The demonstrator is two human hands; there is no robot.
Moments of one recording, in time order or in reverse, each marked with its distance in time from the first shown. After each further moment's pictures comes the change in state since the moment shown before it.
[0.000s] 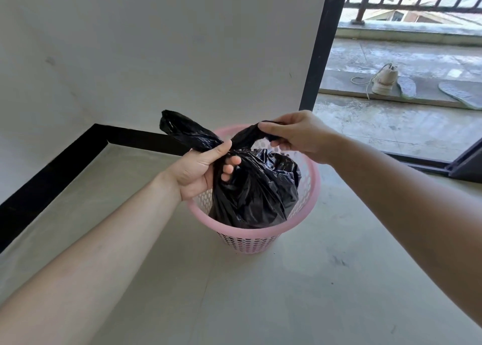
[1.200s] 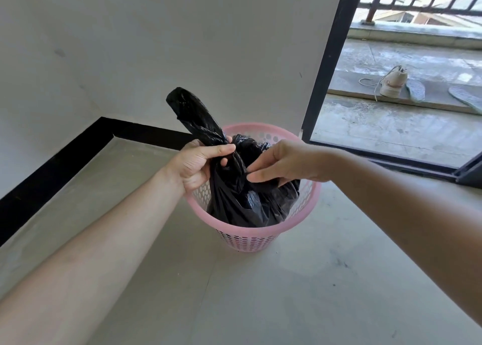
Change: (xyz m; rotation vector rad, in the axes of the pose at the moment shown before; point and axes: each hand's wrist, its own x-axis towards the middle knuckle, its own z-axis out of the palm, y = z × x) left_hand -0.001 0.006 -0.009 -0.071 0.196 0.088; right_hand -0.027 -0.001 0.033 -0.373 -0.436 0.131
